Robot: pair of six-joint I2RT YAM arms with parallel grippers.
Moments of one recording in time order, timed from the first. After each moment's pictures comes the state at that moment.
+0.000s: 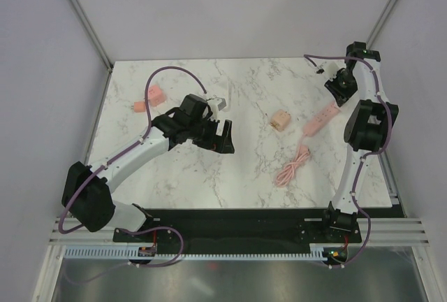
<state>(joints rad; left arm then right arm) -0.64 1.40 1.11 -0.55 0.32 -0.31 -0.20 2.30 2.20 -1.22 -0.04 -0.95</state>
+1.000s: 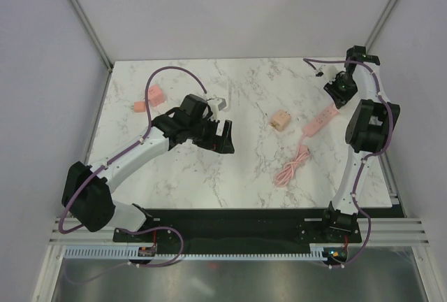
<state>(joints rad) -0.64 1.41 1.11 -0.55 0.32 -0.31 -0.21 2.29 2.10 -1.13 -0.09 -0.99</state>
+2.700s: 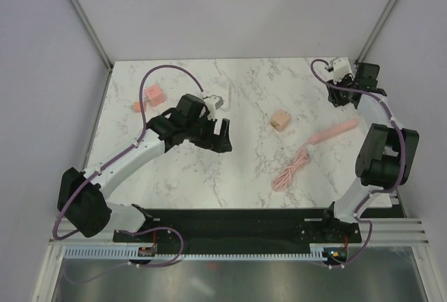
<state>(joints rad) -0.64 1.36 1.11 -0.57 0.26 -0.30 -0.24 1.78 1.34 -0.35 -0.36 -0.67</state>
